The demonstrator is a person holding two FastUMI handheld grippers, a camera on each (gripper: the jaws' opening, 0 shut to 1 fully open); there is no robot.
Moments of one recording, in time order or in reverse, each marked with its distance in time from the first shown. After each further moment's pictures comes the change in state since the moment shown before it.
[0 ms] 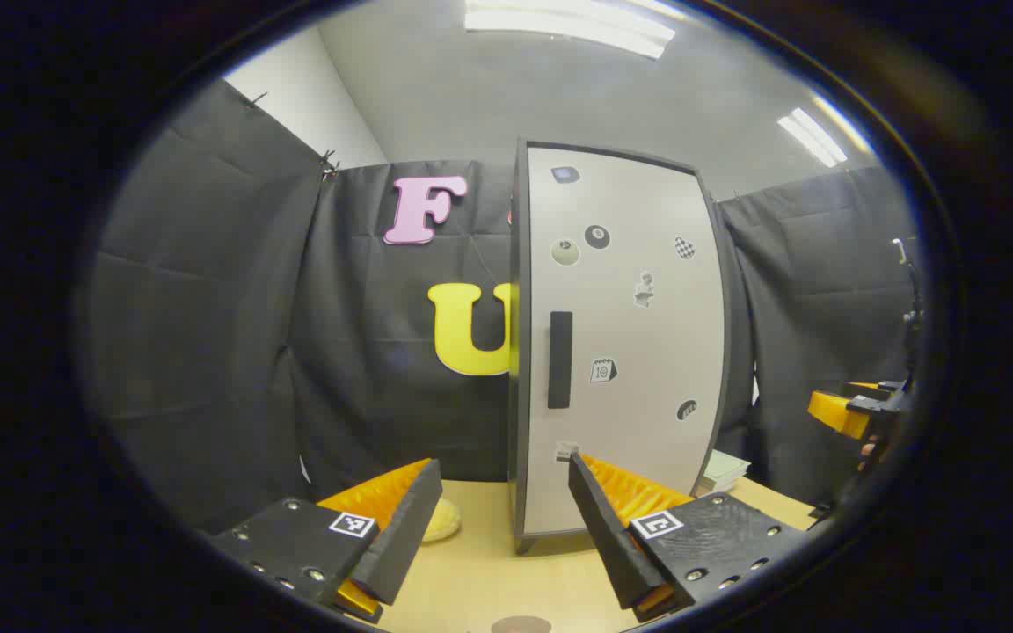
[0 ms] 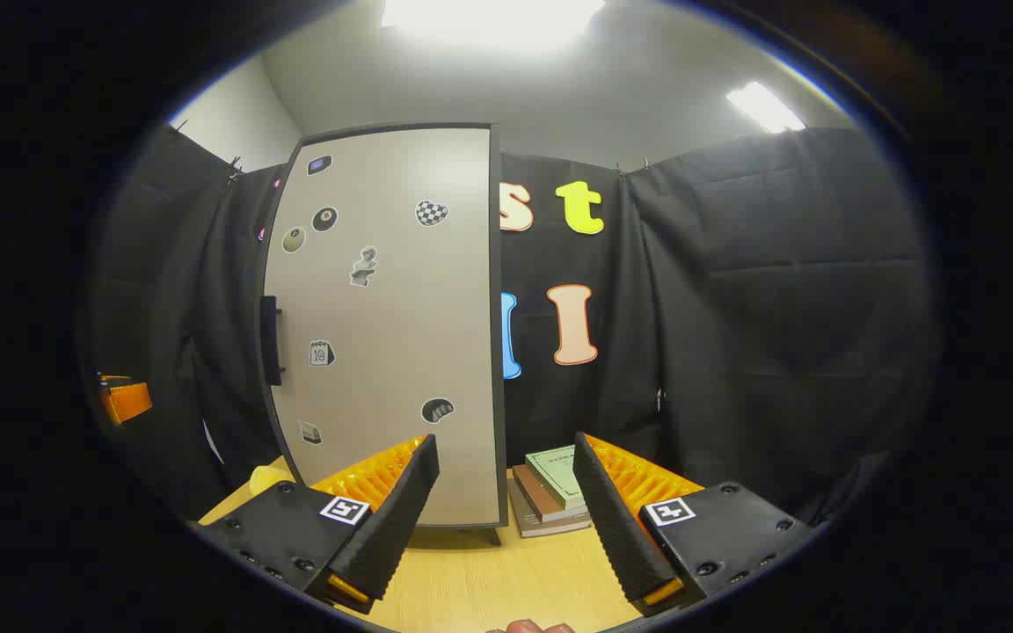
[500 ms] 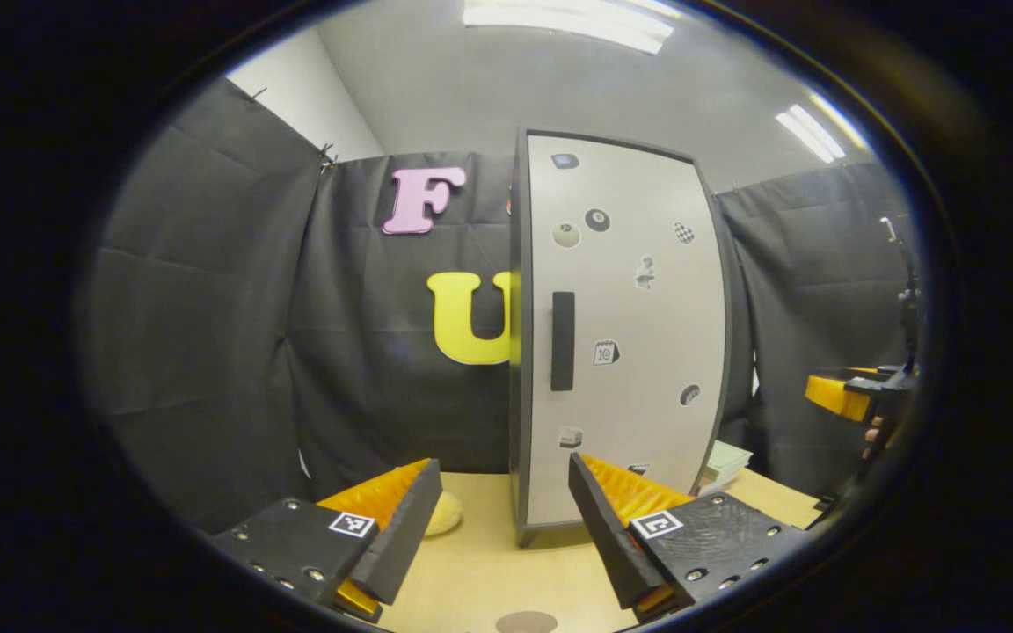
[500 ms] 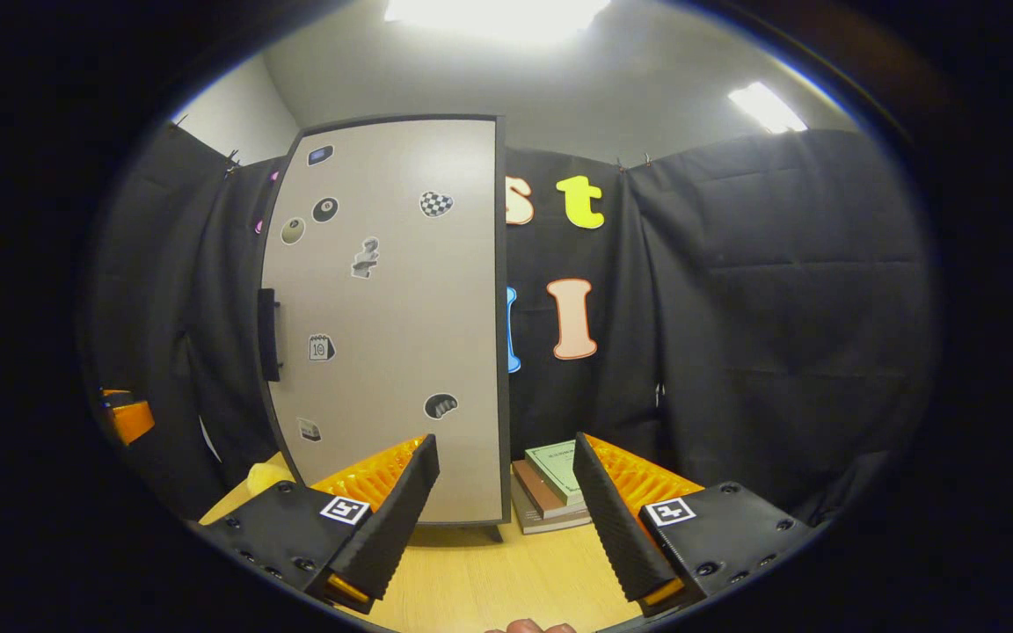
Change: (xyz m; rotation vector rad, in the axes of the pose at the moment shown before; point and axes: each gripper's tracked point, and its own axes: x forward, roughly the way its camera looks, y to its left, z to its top) left arm 0.004 0.003 -0.021 0.019 0.023 -0.003; right arm 0.007 0.007 -0.005 0.003 0.029 -0.022
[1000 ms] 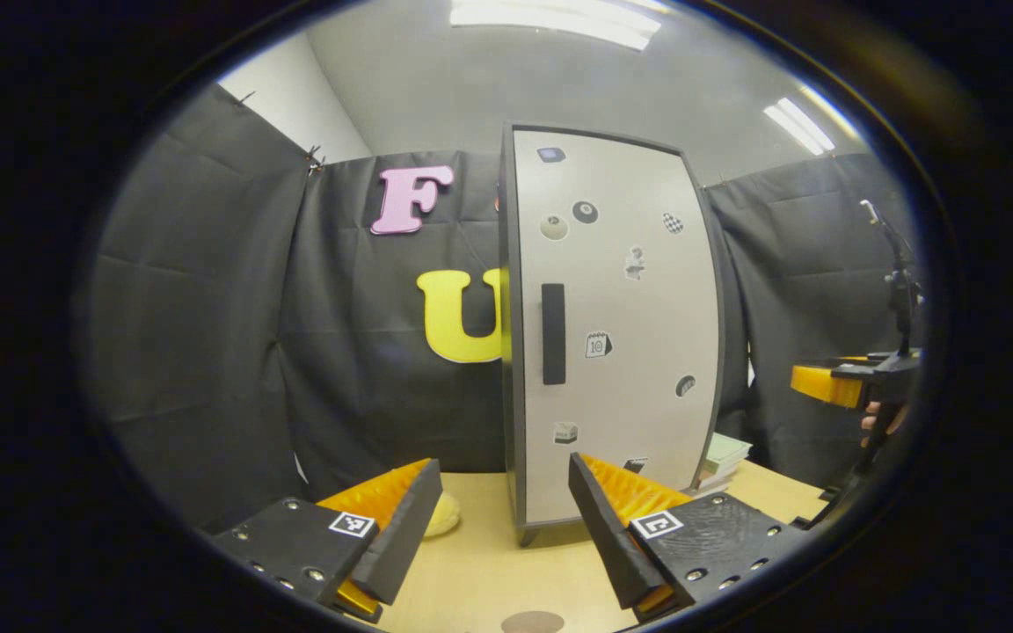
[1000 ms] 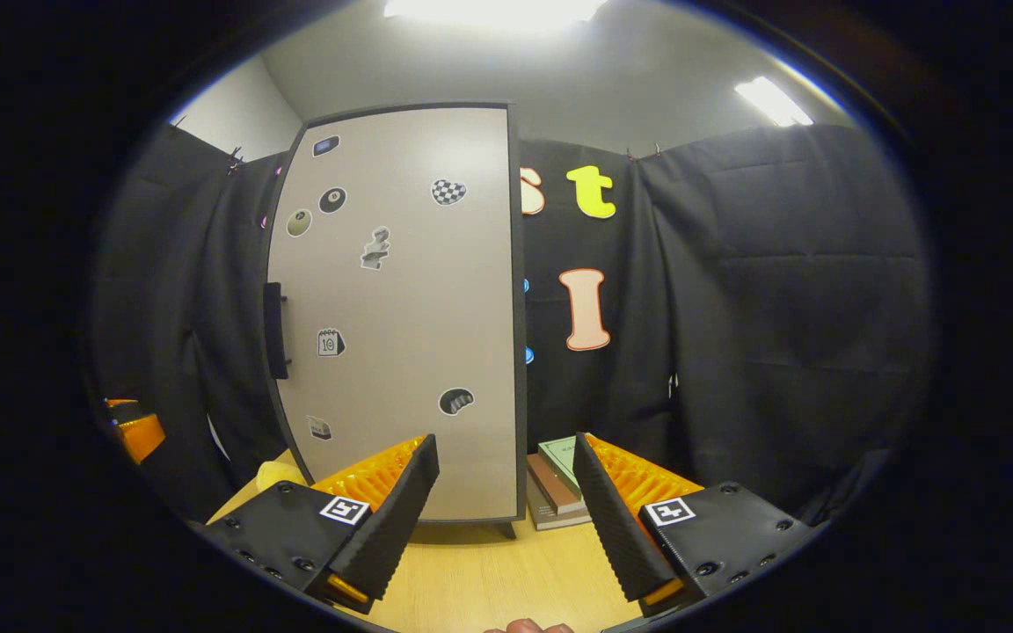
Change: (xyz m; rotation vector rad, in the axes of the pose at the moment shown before) left arm 0.005 -0.008 -0.010 0.030 0.008 -0.022; right arm 0.012 0.022 -0.001 0.013 0.032 0.053
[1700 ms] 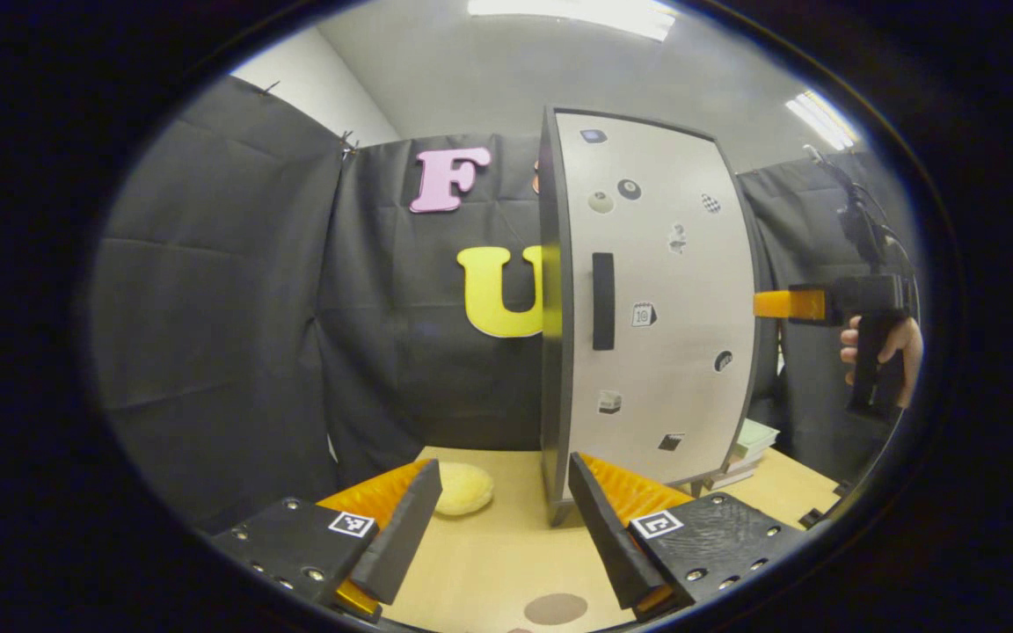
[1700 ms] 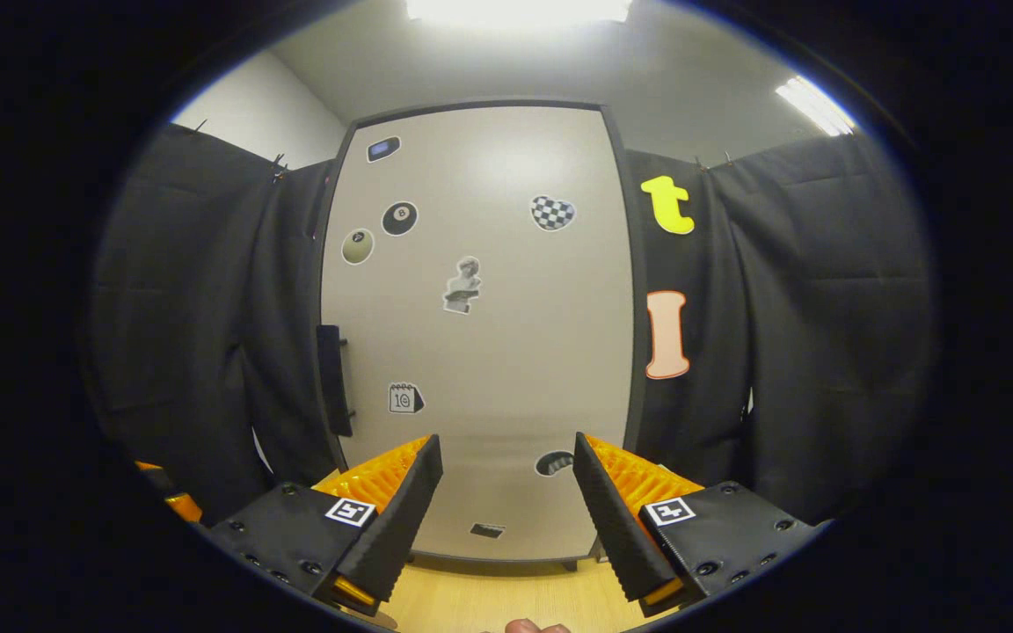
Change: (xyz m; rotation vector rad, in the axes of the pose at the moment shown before) left arm -0.026 0.055 -0.038 -0.024 0.070 0.128; right arm 0.067 0.108 0.067 -0.047 -0.051 0.206
